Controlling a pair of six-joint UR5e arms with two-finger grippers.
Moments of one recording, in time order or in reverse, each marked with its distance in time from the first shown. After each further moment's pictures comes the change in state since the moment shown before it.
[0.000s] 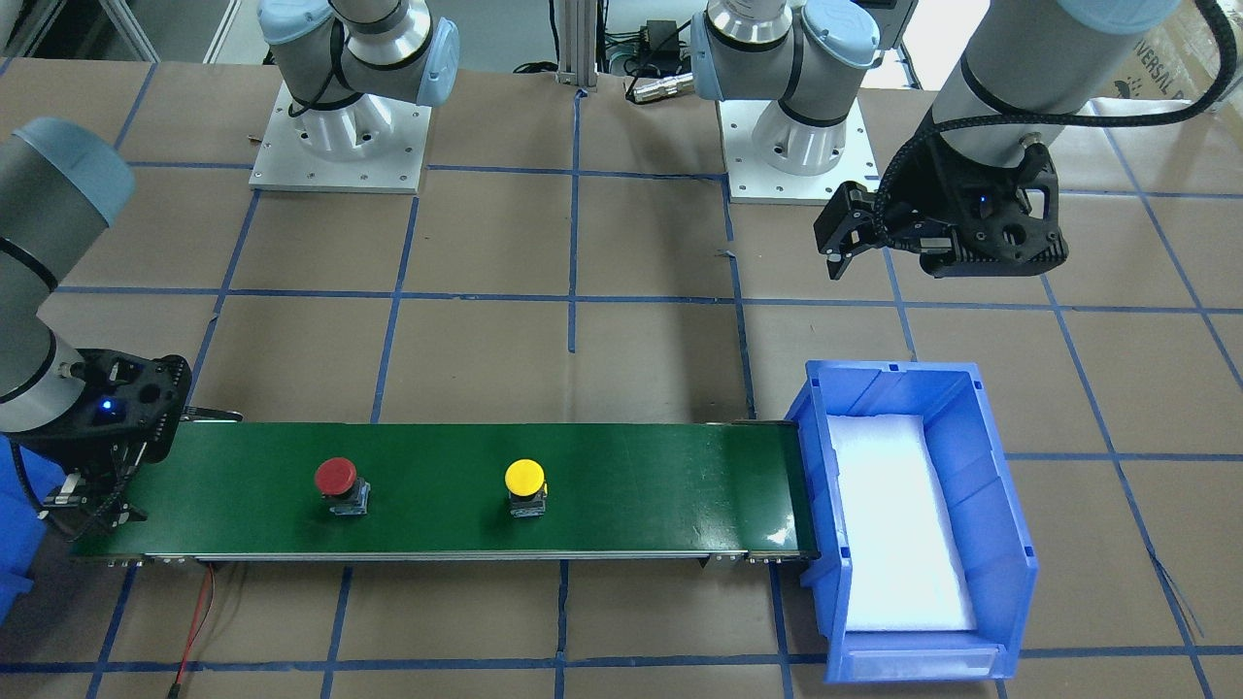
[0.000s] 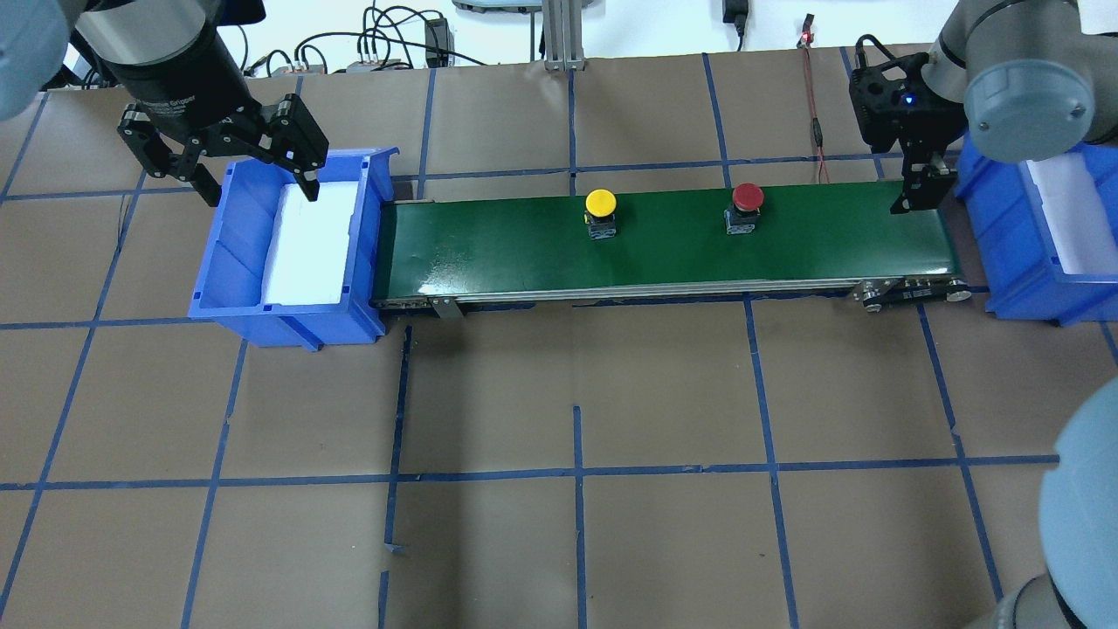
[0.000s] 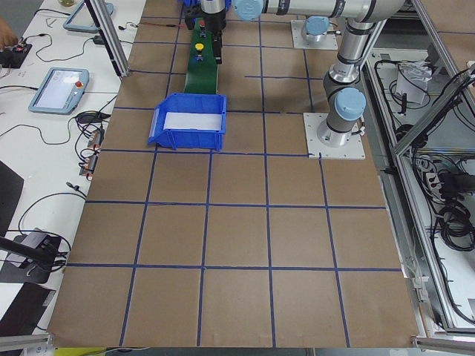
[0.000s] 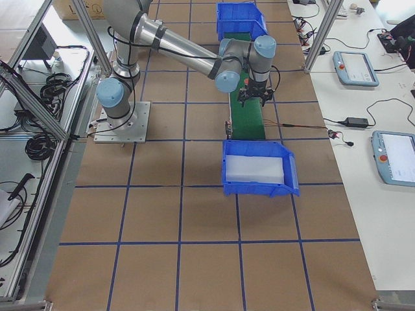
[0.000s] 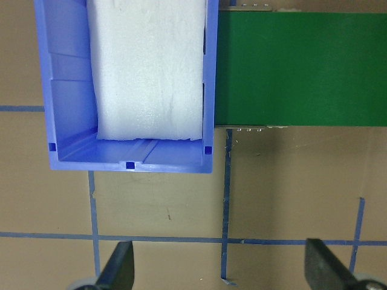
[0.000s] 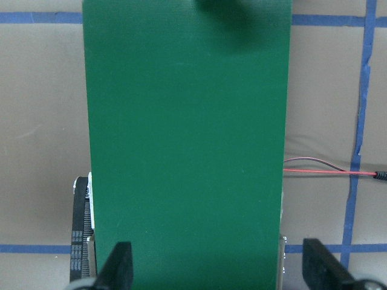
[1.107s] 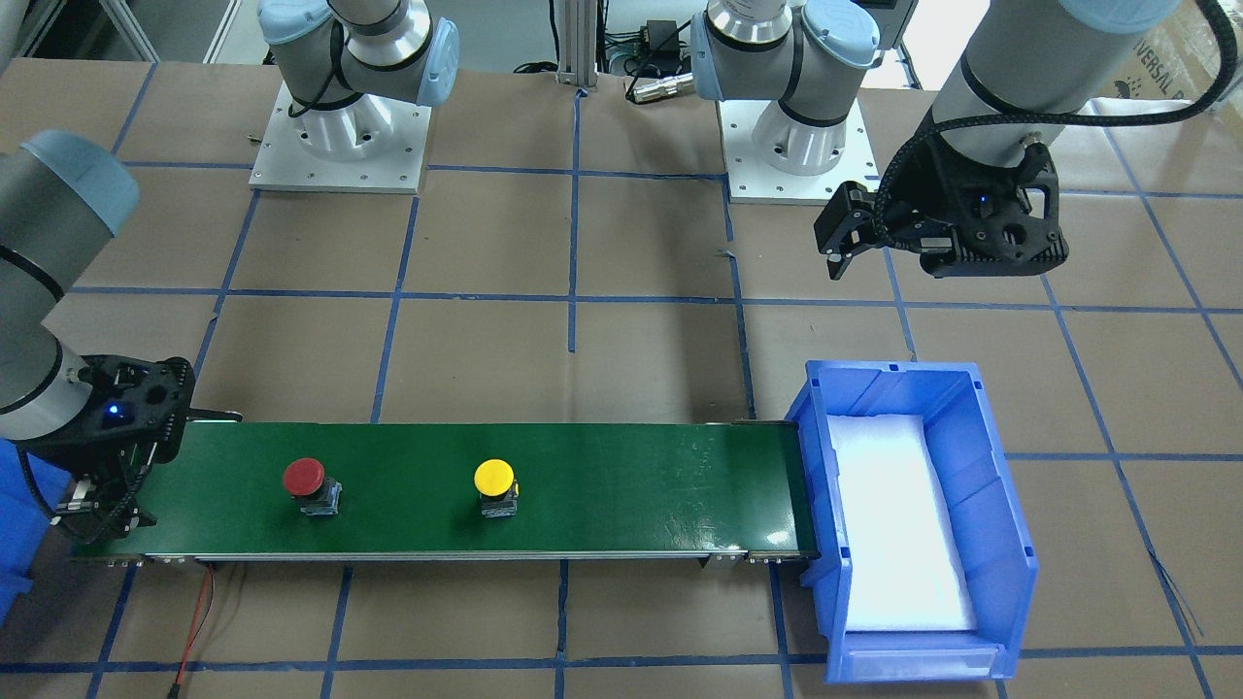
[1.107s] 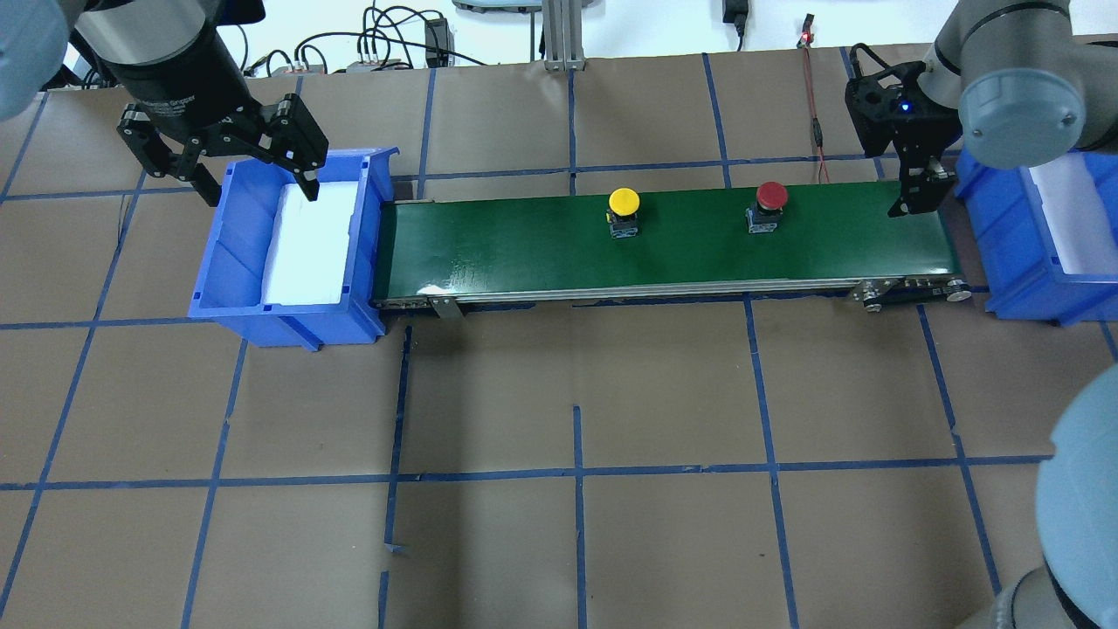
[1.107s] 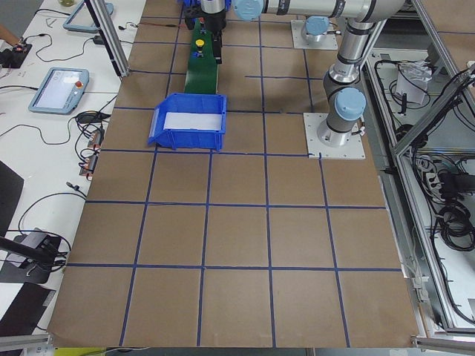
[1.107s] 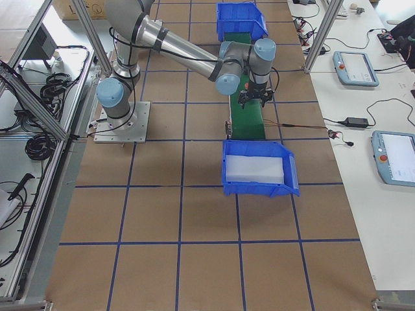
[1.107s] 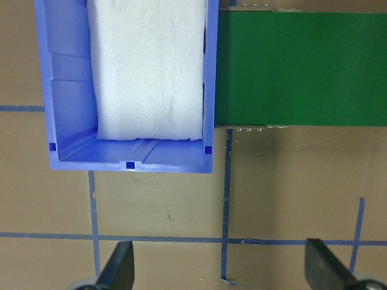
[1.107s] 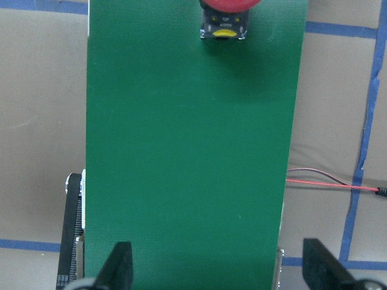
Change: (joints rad) left arm 0.000 0.000 0.000 0.001 0.000 0.000; right arm -0.002 0.011 0.009 -0.021 0.009 -0.064
